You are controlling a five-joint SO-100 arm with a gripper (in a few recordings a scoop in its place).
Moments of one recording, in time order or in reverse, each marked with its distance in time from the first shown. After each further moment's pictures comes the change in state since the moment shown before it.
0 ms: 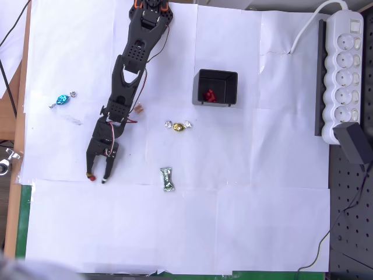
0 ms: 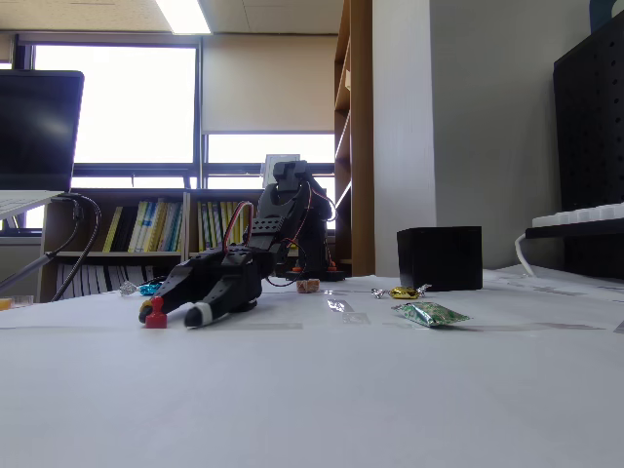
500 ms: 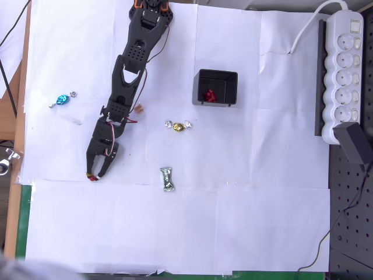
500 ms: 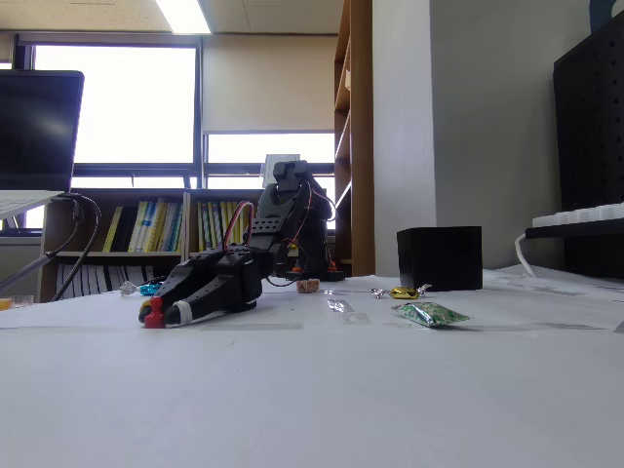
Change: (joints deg) arm 0.0 0.0 0.1 0.0 0.0
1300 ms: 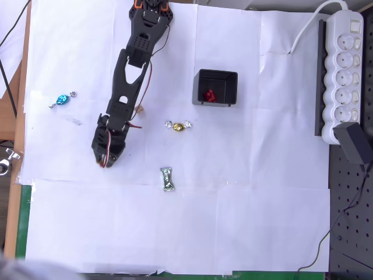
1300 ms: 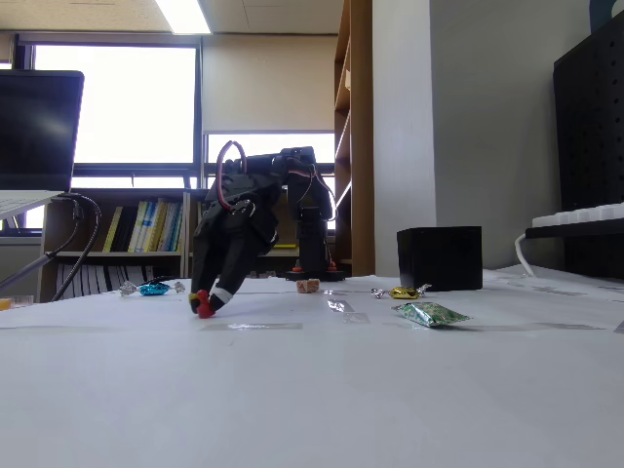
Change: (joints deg) arm -2.4 -17.9 17.6 79.5 19.2
